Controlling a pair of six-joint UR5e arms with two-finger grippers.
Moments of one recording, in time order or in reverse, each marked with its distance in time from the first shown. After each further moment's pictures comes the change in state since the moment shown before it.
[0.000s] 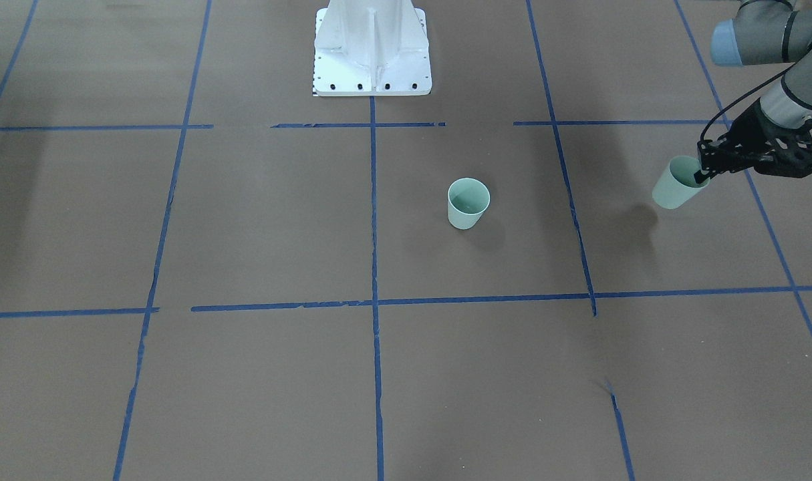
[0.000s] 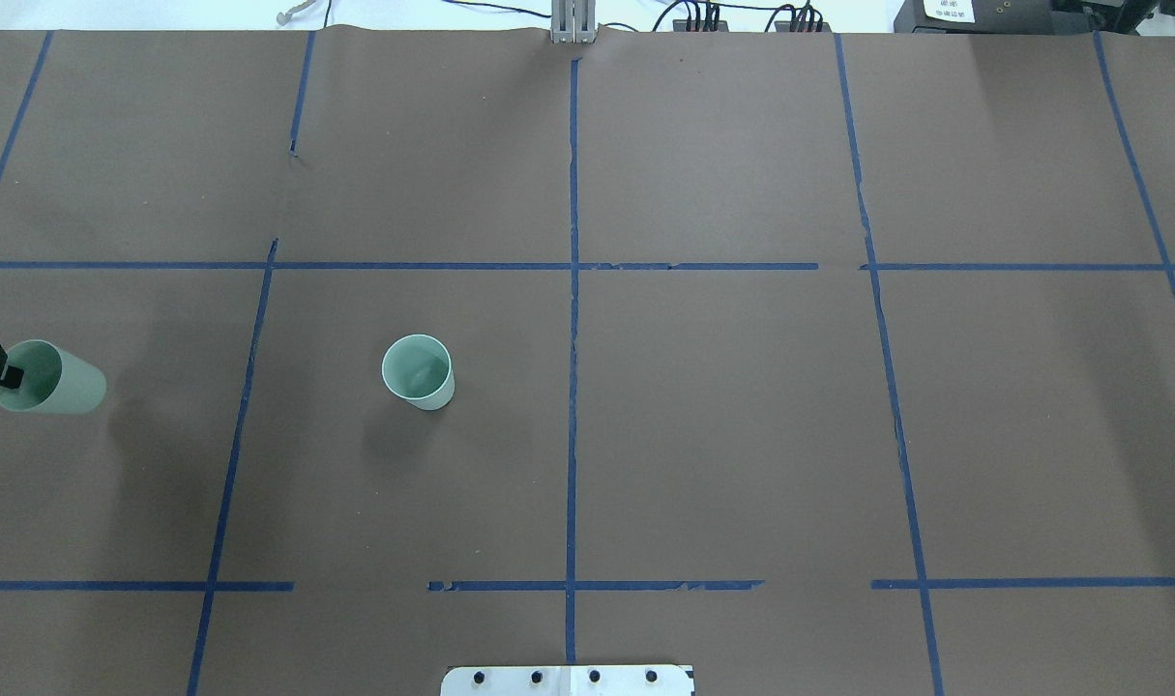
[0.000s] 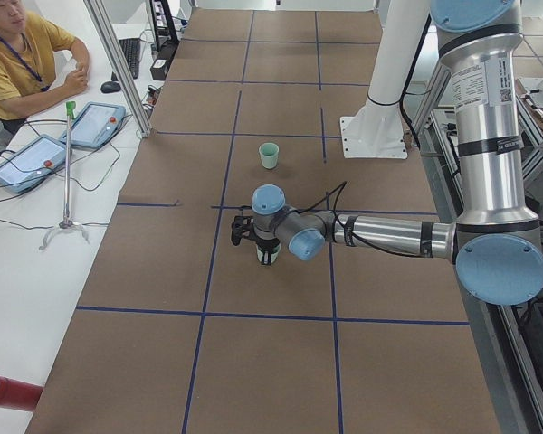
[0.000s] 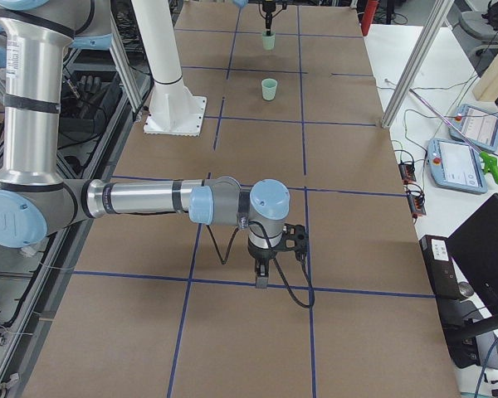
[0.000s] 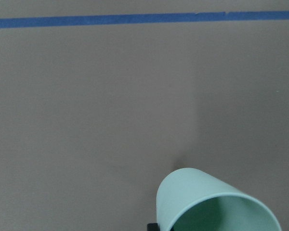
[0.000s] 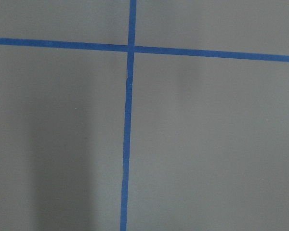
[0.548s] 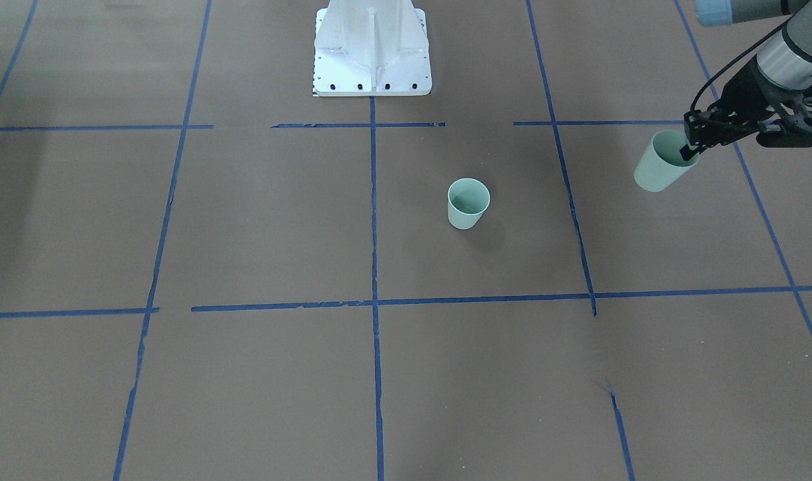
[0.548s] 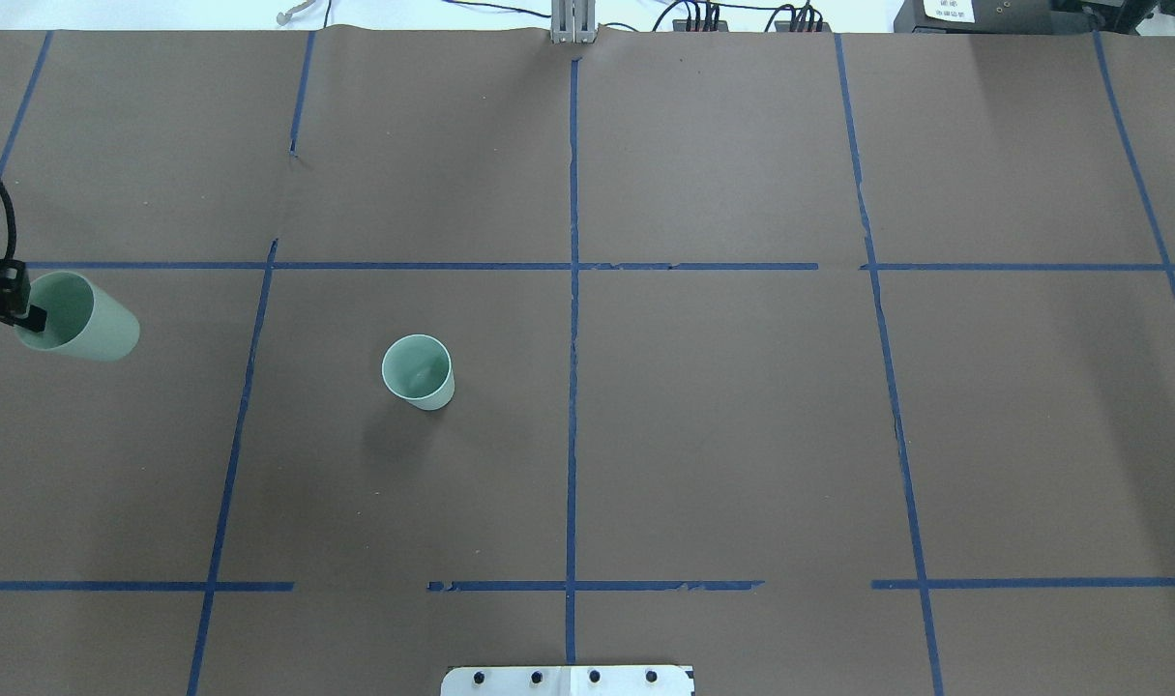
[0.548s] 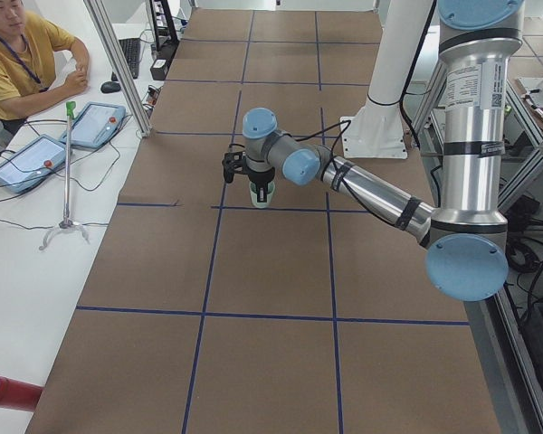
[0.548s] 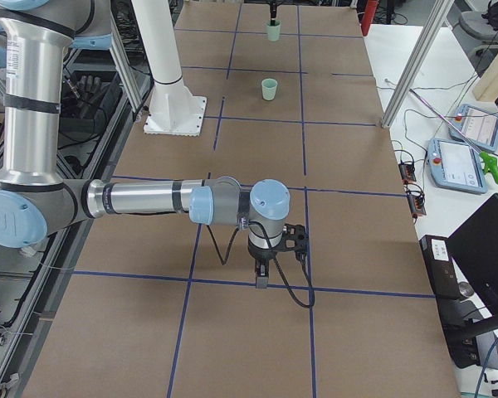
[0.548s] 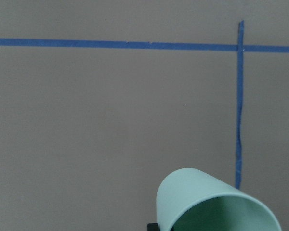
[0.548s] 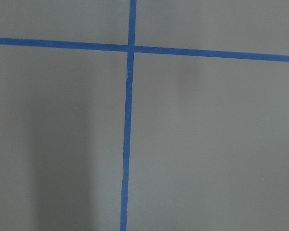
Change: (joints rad) left arm -0.023 -0.187 -0.242 0.447 -0.013 -0.147; right arm -0.001 0.000 0.000 0.000 0.000 0.000
